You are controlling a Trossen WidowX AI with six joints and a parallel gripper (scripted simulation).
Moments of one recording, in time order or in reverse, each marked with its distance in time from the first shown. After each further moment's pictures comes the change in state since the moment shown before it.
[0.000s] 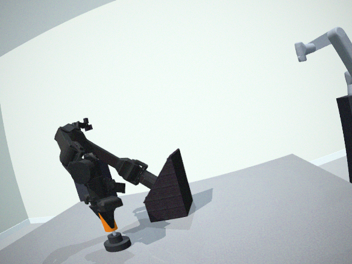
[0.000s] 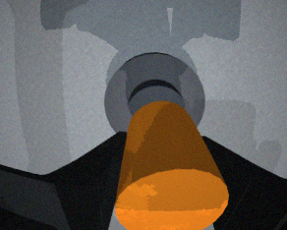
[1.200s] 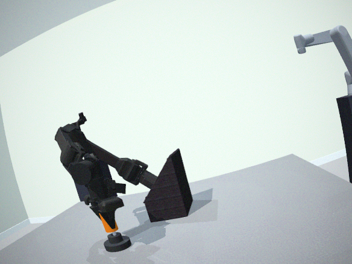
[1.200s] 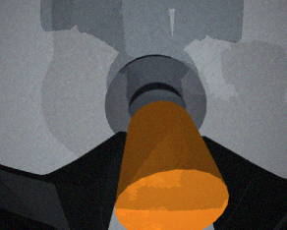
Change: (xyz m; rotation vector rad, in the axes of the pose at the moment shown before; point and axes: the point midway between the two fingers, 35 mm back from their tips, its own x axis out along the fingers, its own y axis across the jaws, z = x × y) arm 0.003 0.001 0.002 -0.014 0.000 -0.001
